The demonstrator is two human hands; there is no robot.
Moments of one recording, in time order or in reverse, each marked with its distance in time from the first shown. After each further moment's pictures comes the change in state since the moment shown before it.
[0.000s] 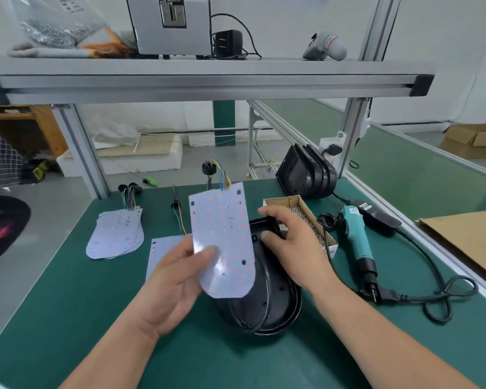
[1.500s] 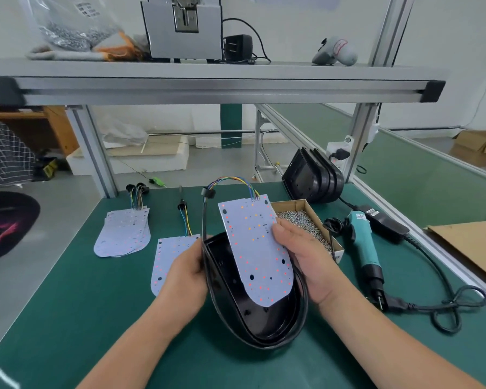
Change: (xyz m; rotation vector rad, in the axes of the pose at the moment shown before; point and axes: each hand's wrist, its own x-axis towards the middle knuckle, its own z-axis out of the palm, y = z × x) left_hand 0.010 -0.018 0.001 0.720 0.225 0.242; right_hand -0.005 -0.005 0.001 1.025 -0.340 0.329
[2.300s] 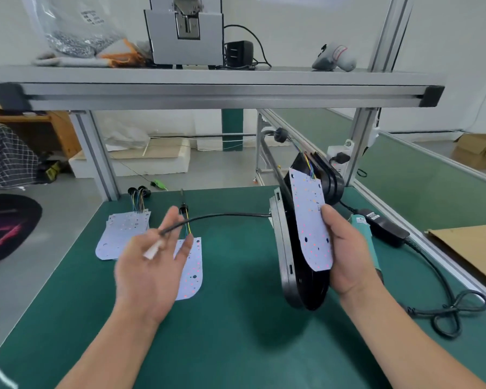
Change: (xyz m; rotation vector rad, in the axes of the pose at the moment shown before) left_hand 0.009 0.005 -0.043 -1.039 0.236 -0.171; right_hand 0.000 -0.031 -0.036 0.090 0.407 -0.135
